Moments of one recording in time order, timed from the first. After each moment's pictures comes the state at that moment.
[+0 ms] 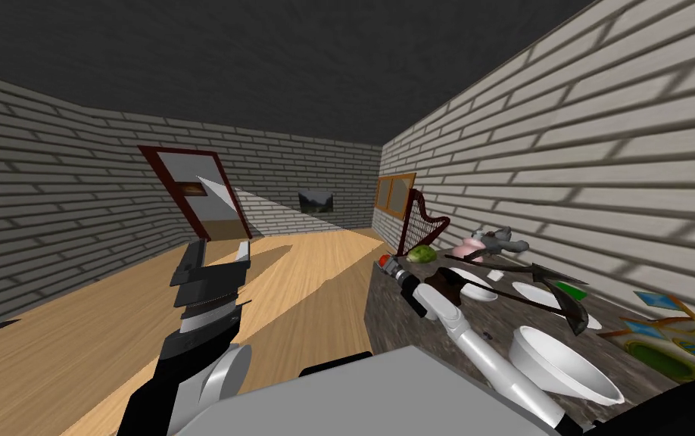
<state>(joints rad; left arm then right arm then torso) 0.46 0.00 0.00 -2.33 0.08 -0.55 0.10 0.15 -0.62 0.12 -1.69 1.23 -0.05 0.58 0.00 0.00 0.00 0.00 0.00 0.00</state>
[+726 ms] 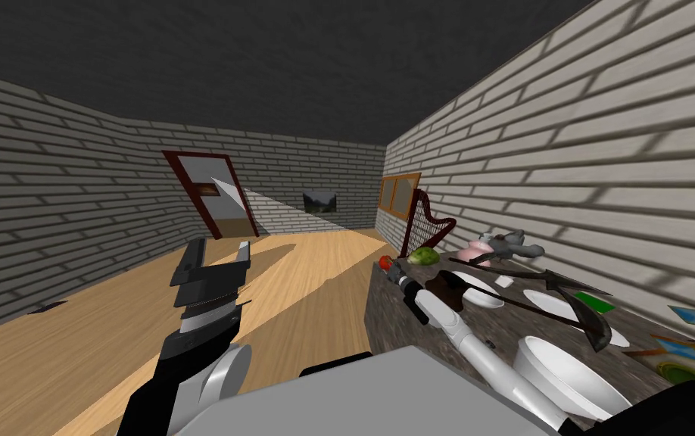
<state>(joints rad) 0.46 0.00 0.00 -2.33 0.08 -0.55 0.10 0.16 -0.63 0.15 -1.58 1.38 0.00 0.65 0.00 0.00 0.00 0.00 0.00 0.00</state>
